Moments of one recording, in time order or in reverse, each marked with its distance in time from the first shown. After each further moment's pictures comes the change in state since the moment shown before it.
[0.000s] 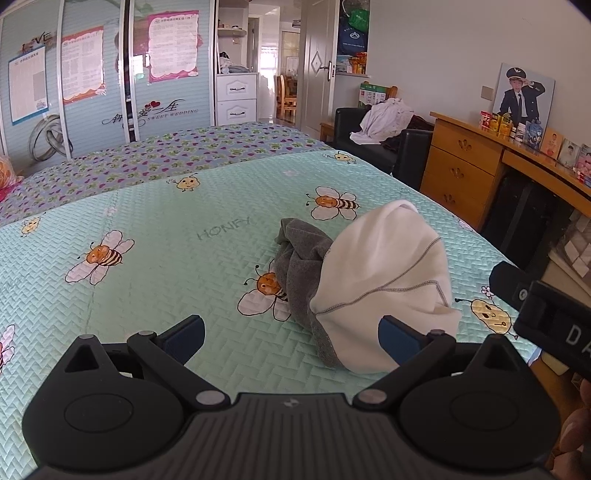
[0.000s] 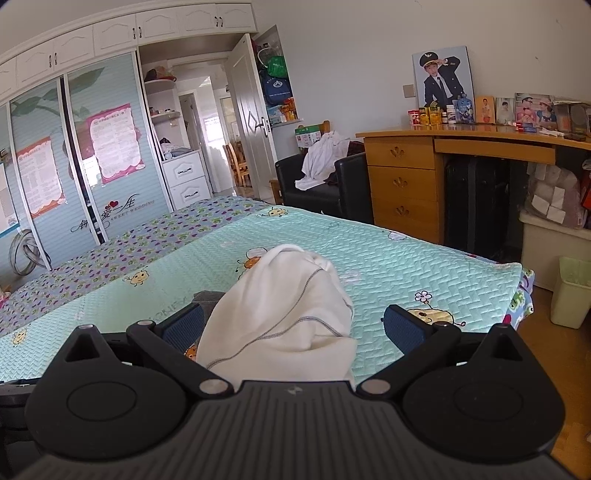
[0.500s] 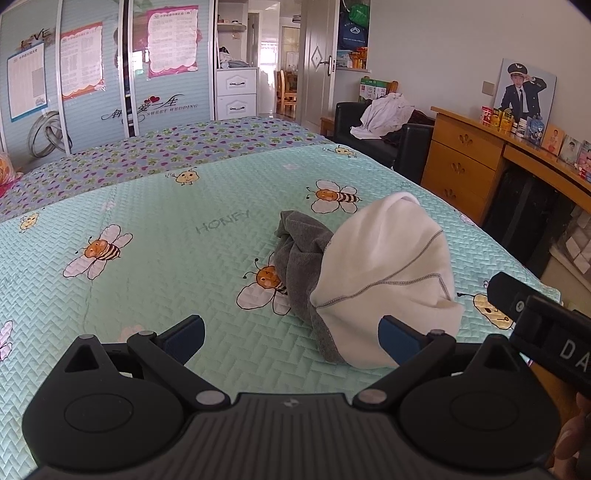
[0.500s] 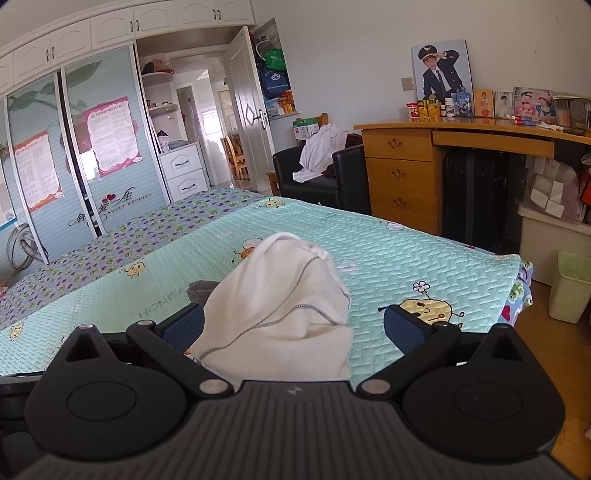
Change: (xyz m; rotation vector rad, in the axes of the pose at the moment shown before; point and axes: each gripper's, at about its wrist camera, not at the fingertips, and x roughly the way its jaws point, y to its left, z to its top) left arm 0.007 0.001 -0.005 0.000 0.020 -0.002; right arm 0.011 -0.005 -0.011 0.002 0.026 -0.010
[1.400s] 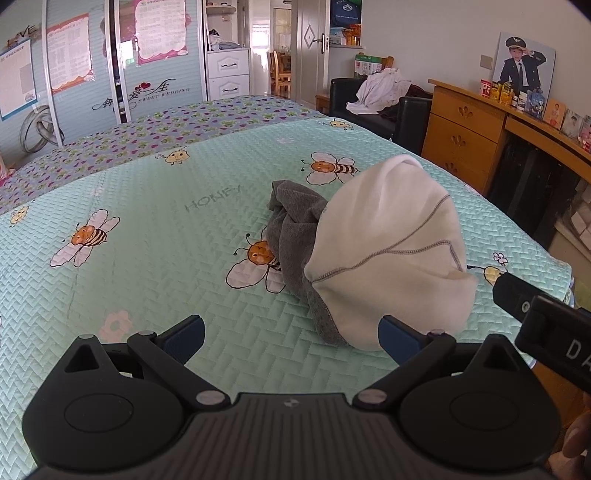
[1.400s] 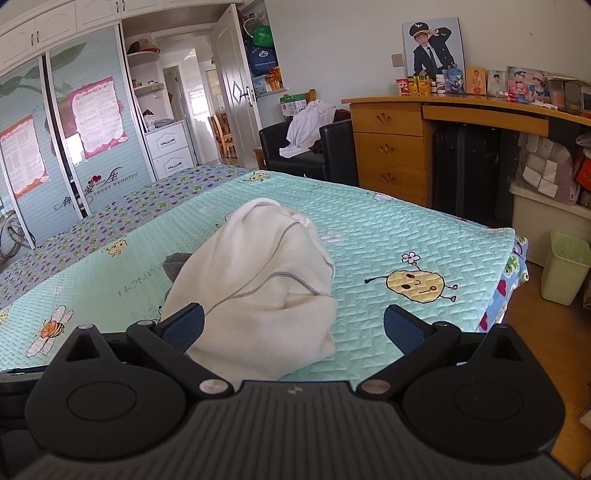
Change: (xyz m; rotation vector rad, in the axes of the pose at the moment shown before) left arm 0.036 -0.011 -0.013 0.045 0.075 0.007; right arm 0.029 -0.014 -0.017 0.005 0.080 -0.044
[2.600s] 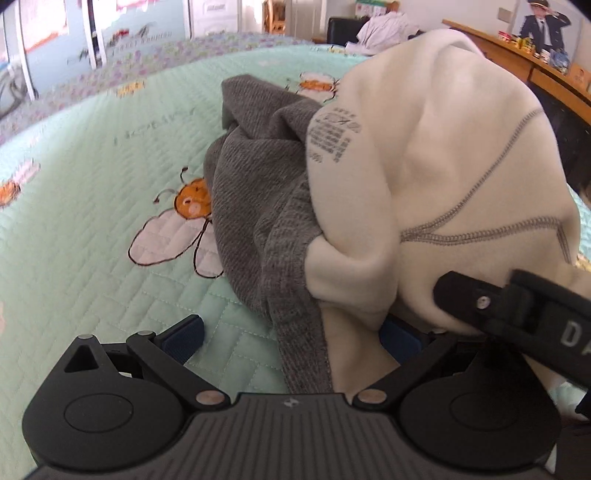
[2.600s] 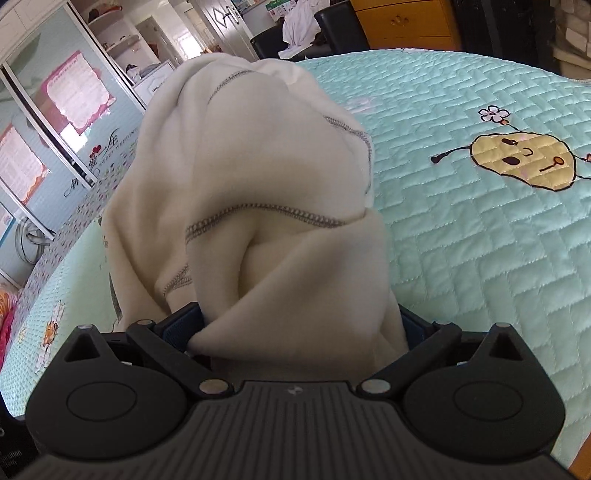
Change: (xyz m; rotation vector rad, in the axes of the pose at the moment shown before) left arm 0.172 -0.034 -0.016 -0.007 0.137 -0.022; right arm 0.169 -0.018 -0.047 0.207 0.300 0.144
